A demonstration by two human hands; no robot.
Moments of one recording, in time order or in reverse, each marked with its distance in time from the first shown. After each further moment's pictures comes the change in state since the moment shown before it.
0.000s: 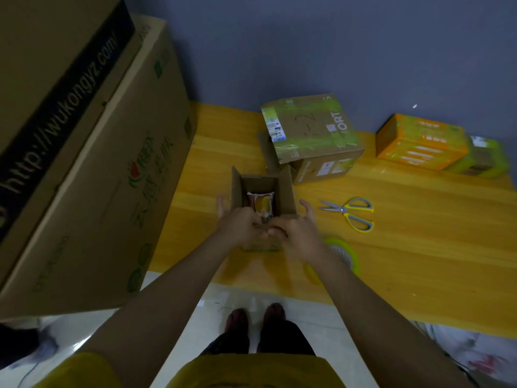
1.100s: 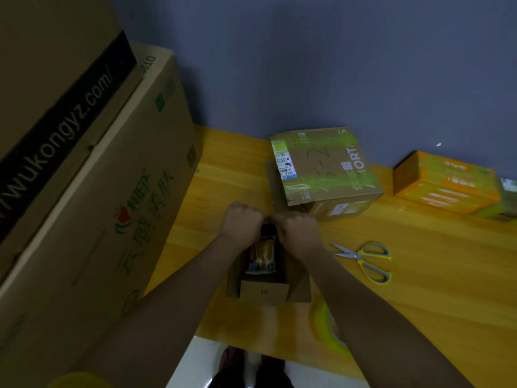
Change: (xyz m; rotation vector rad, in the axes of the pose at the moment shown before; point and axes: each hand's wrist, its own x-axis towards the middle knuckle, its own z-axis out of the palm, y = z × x) left_hand 0.103 -0.017 -0.038 0.482 0.215 0.125; right_hand 0.120 0.037 -0.001 -0.163 0.158 -0.098
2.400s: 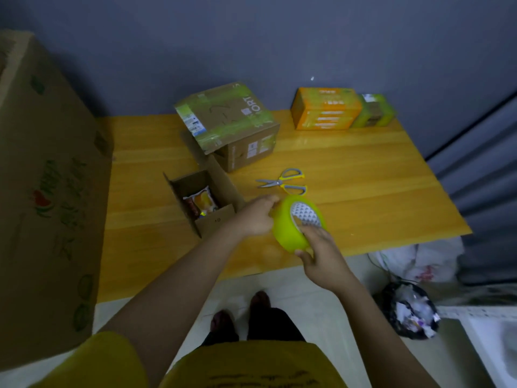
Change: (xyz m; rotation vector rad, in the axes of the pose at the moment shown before) left_hand -0.085 0.165 -0.023 -0.855 -0.297 0.369; right_hand -0.294 -0.030 -0.061 0.368 0.086 0.532
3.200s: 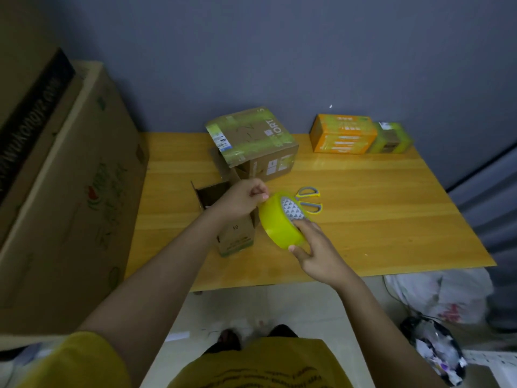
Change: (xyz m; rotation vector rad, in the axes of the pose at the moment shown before) left_hand -0.045 -0.003 -0.069 -0.145 0.239 -0.003; right_hand 0.024 -0.043 -0.006 0.226 -0.048 -0.109
